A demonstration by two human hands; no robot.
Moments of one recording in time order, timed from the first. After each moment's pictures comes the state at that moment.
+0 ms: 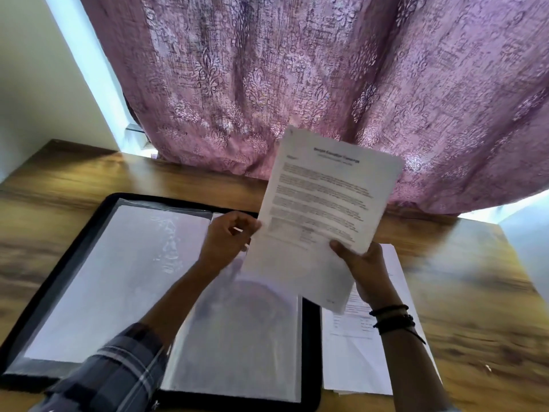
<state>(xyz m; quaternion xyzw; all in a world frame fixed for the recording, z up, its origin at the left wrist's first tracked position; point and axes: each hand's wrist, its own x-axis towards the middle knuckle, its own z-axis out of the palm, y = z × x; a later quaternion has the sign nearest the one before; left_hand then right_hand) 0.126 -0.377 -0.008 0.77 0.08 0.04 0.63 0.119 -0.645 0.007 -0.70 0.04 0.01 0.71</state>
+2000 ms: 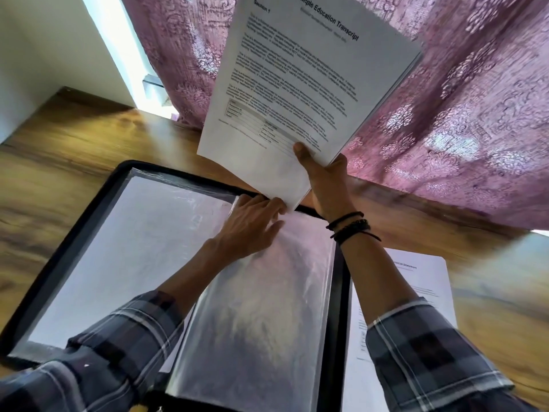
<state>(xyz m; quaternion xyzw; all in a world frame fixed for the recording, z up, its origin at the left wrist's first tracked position) 0.179 -0.355 -0.062 0.96 -0.15 0.12 0.23 0.266 -0.492 0.008 -0.64 -0.02 0.07 0.76</state>
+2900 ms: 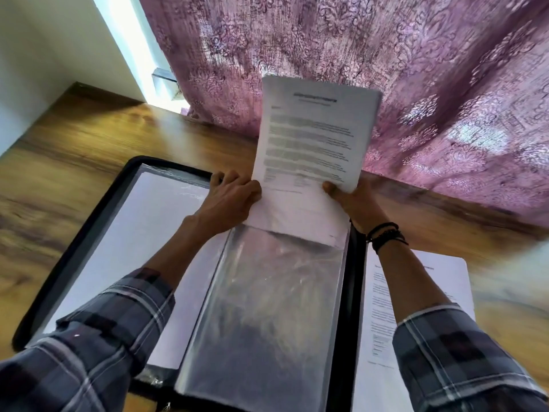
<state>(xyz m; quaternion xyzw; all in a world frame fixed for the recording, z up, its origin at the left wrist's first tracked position) 0.203 -0.290 -0.079 0.98 -0.09 0.09 0.14 0.285 -0.561 -0.064 -0.75 -0.03 0.16 0.65</state>
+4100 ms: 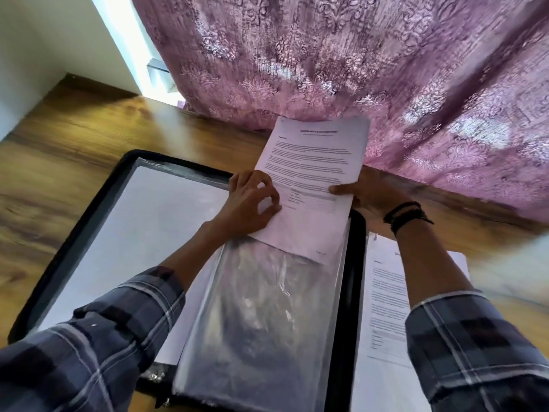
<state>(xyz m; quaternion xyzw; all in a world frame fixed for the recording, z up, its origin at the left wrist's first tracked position) 0.202 -0.325 -0.099 0.95 -0.08 0.13 0.26 0.311 -0.583 -0.045 -0.71 -0.05 0.34 0.61</state>
